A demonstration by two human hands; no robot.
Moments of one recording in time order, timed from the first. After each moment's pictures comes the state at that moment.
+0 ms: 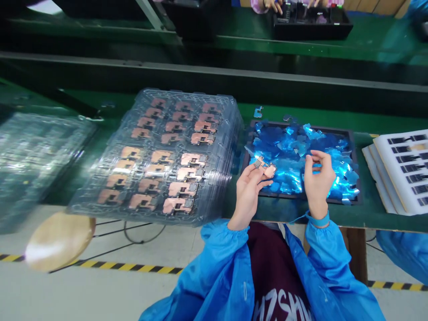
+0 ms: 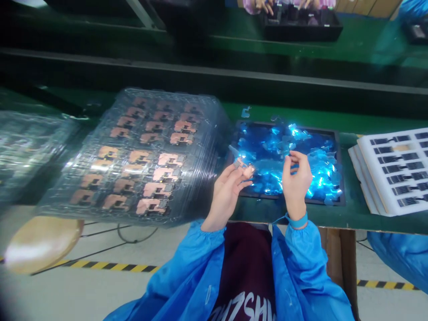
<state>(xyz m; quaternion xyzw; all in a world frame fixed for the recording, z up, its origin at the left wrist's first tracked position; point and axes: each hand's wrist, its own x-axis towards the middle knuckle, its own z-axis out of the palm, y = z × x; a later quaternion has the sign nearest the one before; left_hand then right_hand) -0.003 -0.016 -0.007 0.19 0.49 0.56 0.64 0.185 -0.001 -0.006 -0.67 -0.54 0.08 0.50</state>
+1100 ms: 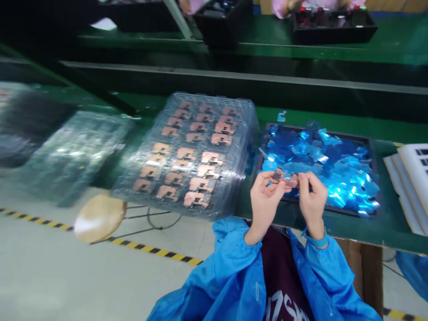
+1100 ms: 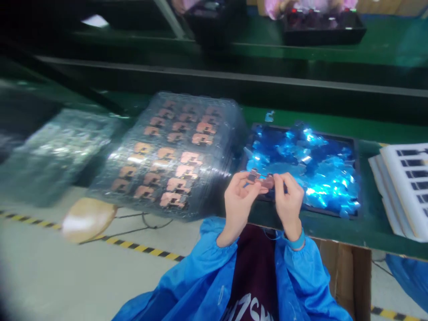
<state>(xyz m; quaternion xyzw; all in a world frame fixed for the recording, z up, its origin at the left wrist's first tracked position) 0.012 -0.038 0.020 0.30 0.50 0.60 0.55 0.140 -0.029 0.002 -0.57 -0.58 0.26 0.52</state>
